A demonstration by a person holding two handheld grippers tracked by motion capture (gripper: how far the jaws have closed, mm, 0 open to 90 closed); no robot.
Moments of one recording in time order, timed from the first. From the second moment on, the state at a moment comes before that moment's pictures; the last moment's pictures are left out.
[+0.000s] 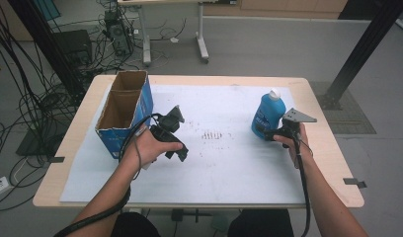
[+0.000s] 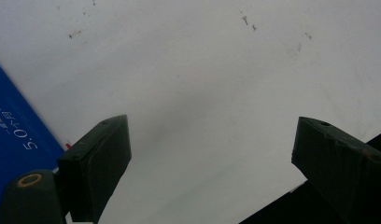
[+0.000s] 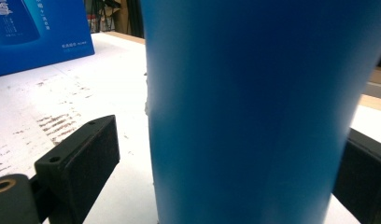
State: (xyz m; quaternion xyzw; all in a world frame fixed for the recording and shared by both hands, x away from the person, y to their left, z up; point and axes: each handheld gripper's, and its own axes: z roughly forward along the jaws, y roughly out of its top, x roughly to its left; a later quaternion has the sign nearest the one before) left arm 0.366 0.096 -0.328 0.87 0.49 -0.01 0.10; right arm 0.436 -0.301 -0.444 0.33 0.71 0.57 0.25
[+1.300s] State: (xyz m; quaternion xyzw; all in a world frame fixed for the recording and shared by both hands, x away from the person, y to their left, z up) left arm 0.365 0.089 -0.327 0.87 0.48 -0.01 0.09; right arm 0.433 -0.304 -0.441 0.33 0.71 0.58 0.25
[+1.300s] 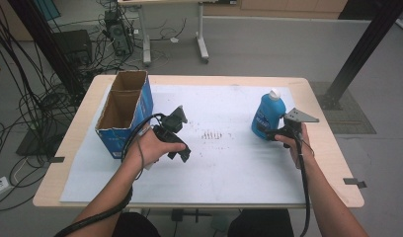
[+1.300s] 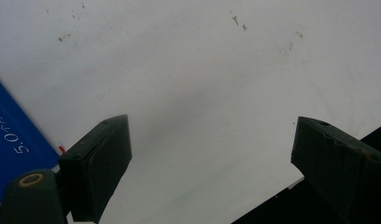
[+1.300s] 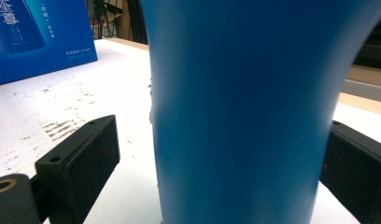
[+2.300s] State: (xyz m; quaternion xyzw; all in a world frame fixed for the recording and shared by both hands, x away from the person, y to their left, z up) left arm 0.368 0.090 -0.325 0.87 0.48 -0.01 0.10; right arm 0.434 -0.303 -0.442 0.33 0.71 0.58 0.24
